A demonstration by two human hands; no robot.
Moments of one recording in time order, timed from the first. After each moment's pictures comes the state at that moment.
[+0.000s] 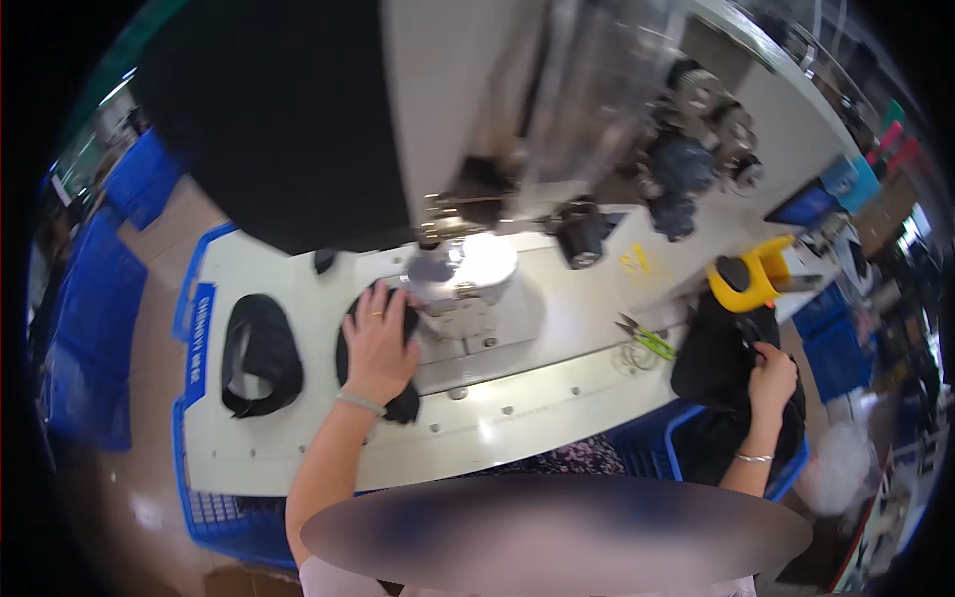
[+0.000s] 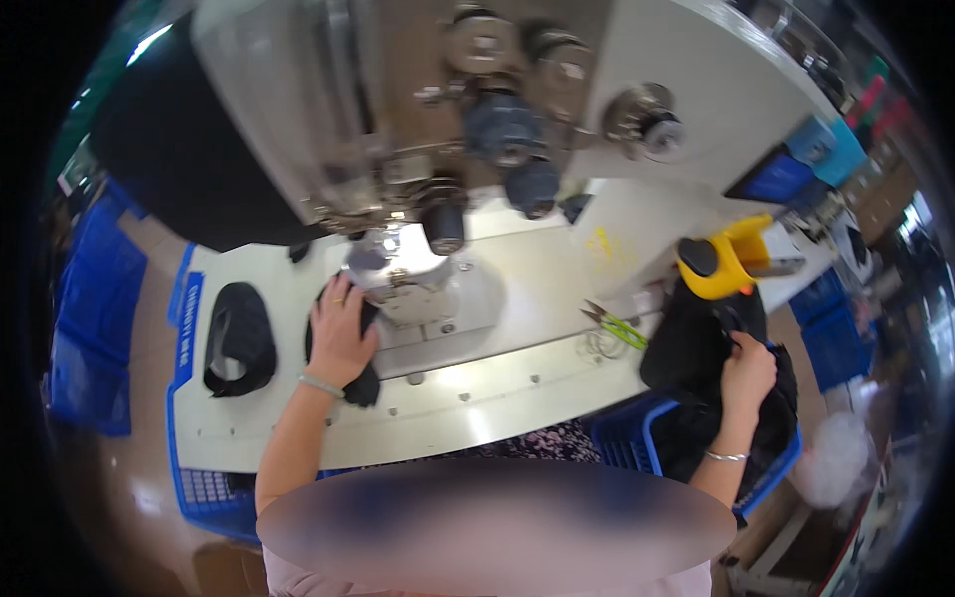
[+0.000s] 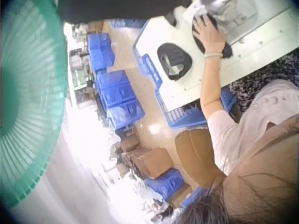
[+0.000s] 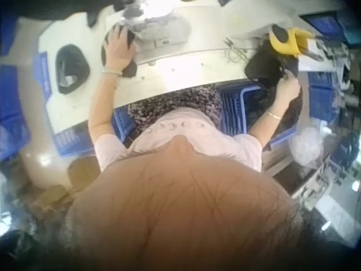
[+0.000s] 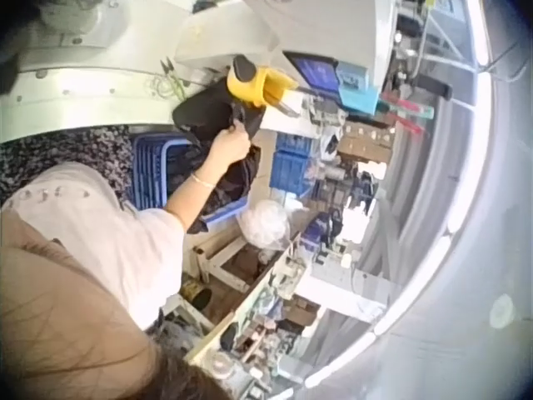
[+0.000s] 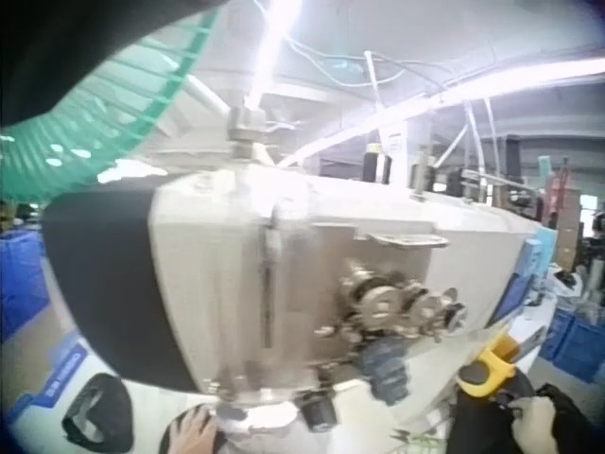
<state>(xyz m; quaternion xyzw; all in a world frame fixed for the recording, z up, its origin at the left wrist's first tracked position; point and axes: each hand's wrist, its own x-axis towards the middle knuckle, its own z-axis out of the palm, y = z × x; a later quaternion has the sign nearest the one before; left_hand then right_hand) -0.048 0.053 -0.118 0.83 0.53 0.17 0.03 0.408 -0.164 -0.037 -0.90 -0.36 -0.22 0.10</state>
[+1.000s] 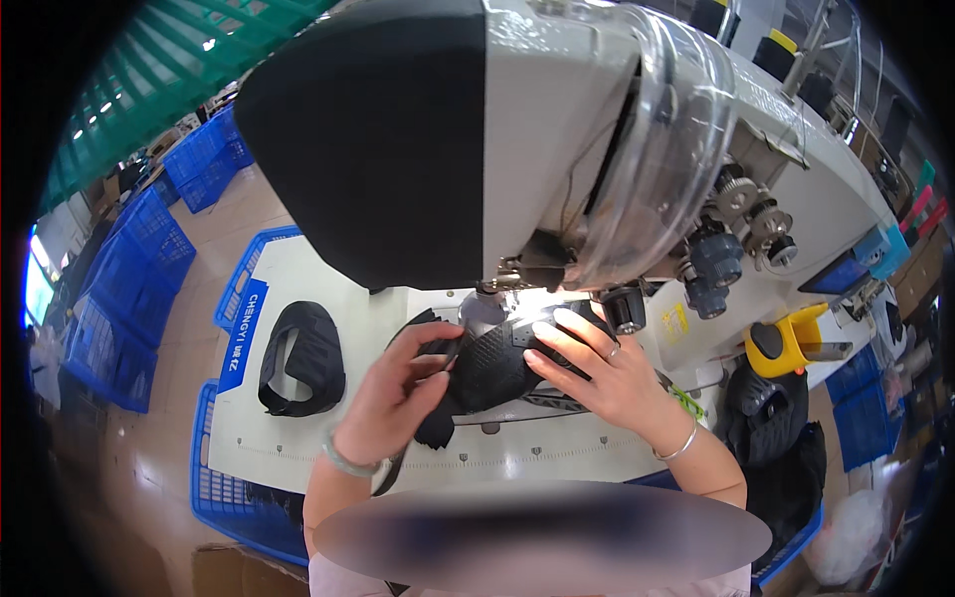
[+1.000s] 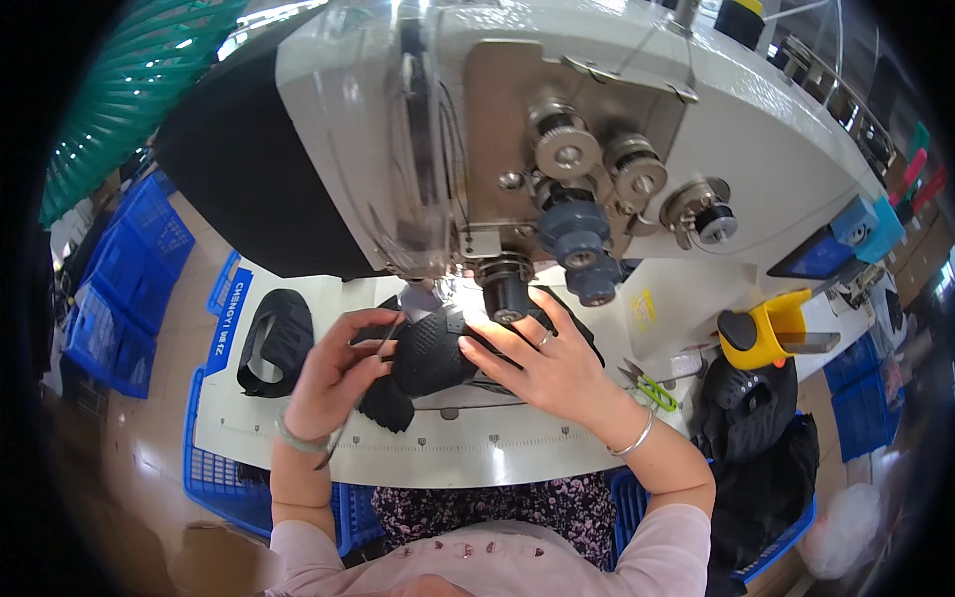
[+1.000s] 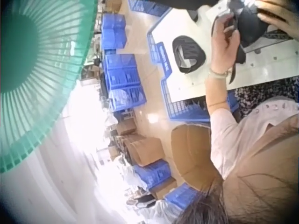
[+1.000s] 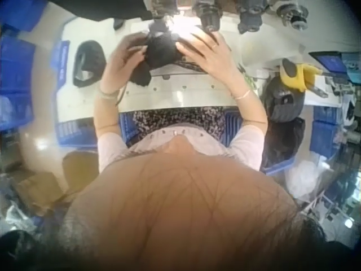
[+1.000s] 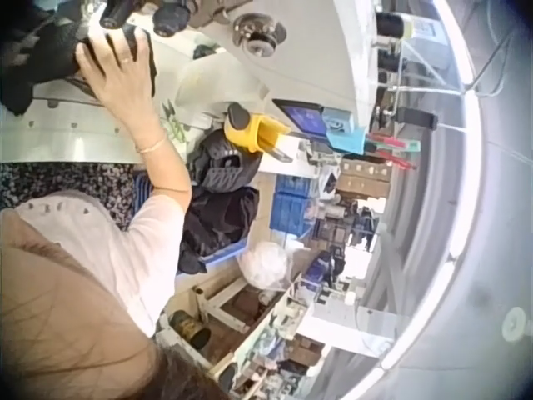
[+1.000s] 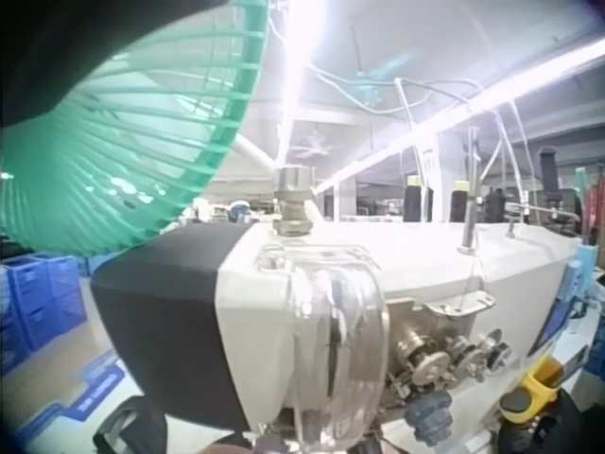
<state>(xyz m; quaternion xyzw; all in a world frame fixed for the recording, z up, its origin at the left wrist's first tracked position) -0.056 -0.005 0.000 0.66 0.35 0.41 0.52 0.213 -0.003 -0.018 -0.29 -0.88 -0.25 0.30</state>
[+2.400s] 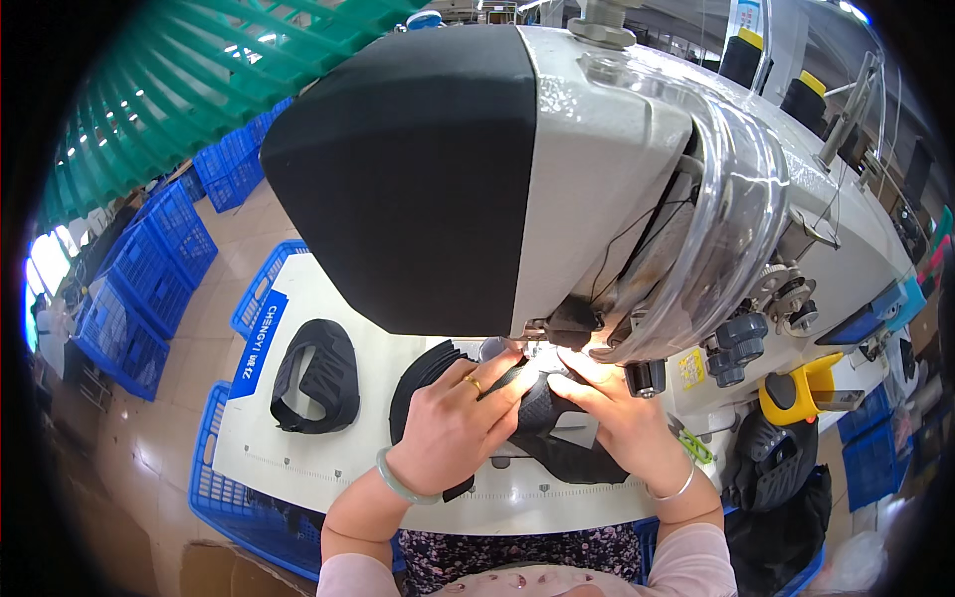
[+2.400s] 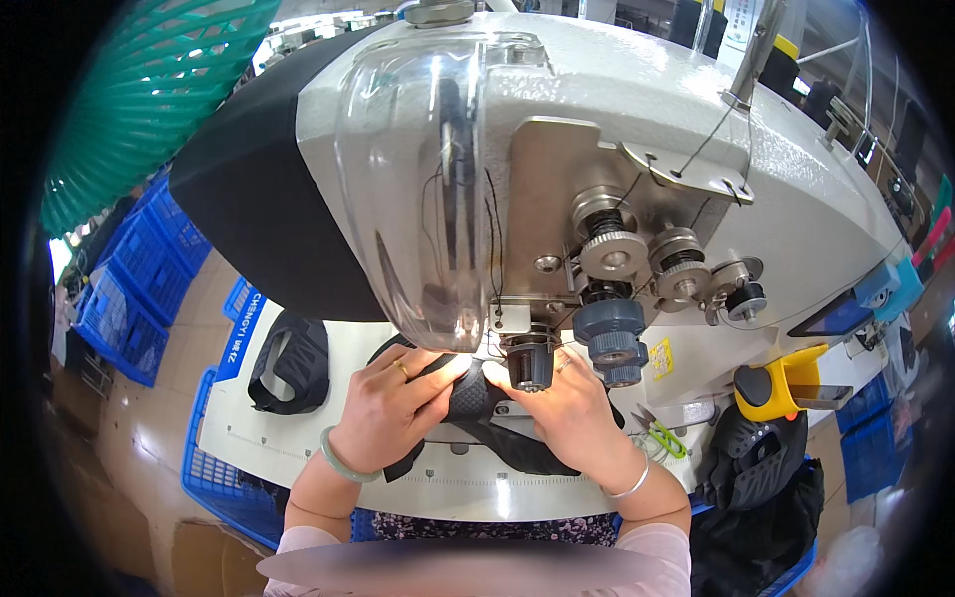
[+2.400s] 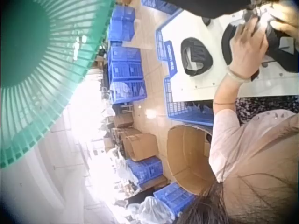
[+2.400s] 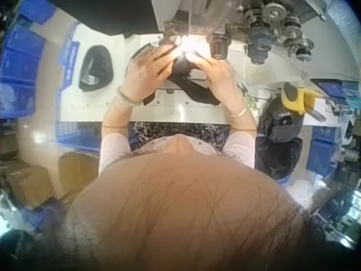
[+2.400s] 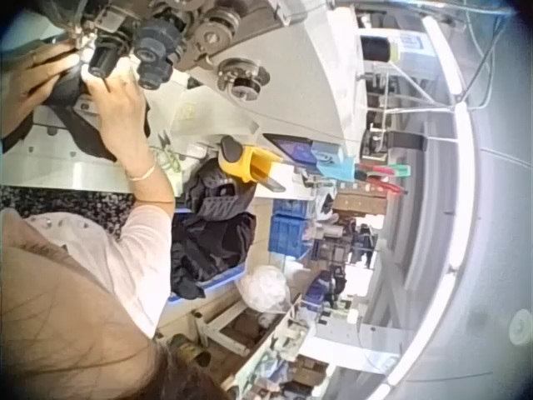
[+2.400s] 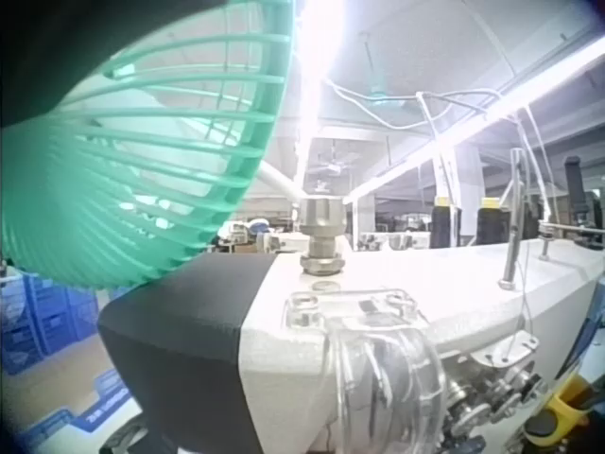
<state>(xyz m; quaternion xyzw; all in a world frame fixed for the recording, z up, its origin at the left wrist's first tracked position) -0.015 0.003 0.008 0.86 0.35 0.38 -0.01 0.209 -0.002 -0.007 -0.37 -0.86 -0.05 0.34</state>
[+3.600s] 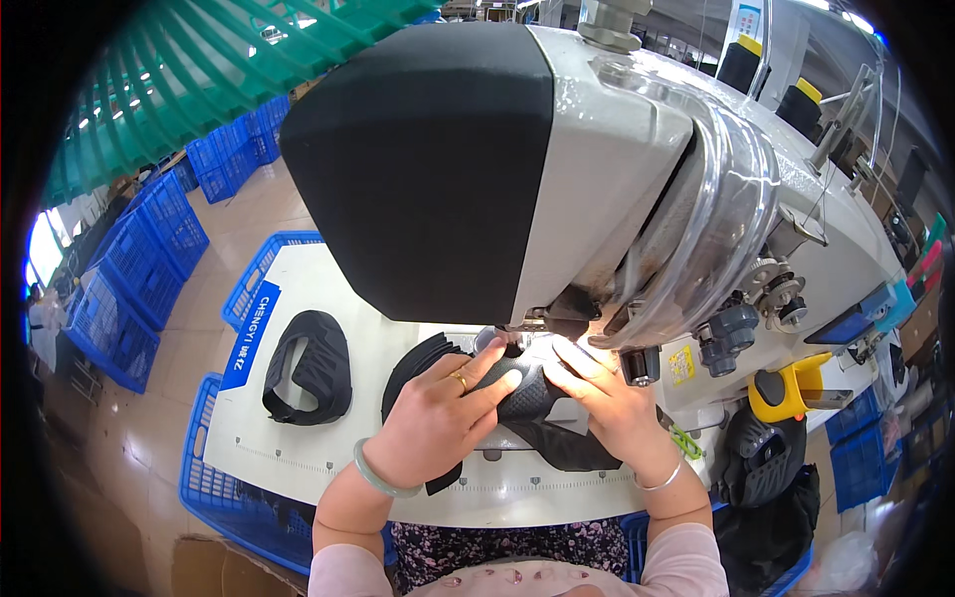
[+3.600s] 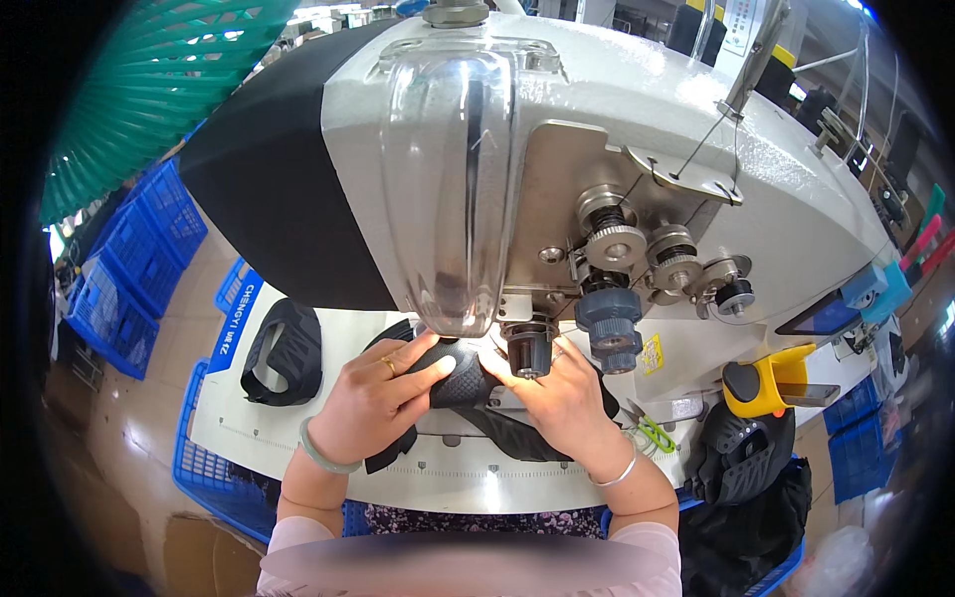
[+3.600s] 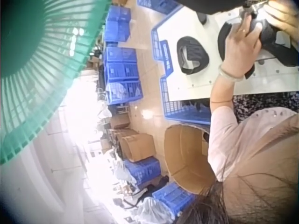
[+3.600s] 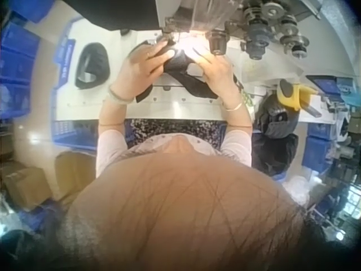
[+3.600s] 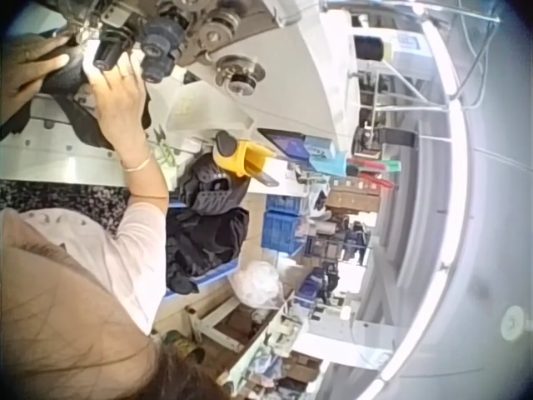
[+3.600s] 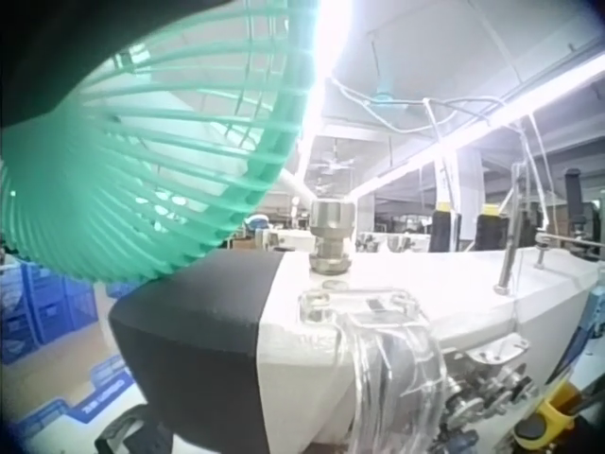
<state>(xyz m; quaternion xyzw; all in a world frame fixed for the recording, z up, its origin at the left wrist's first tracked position) -0.032 0.003 0.006 0.88 0.31 0.36 -0.02 0.204 0.008 -0.012 -0.34 -0.85 -0.15 0.37</state>
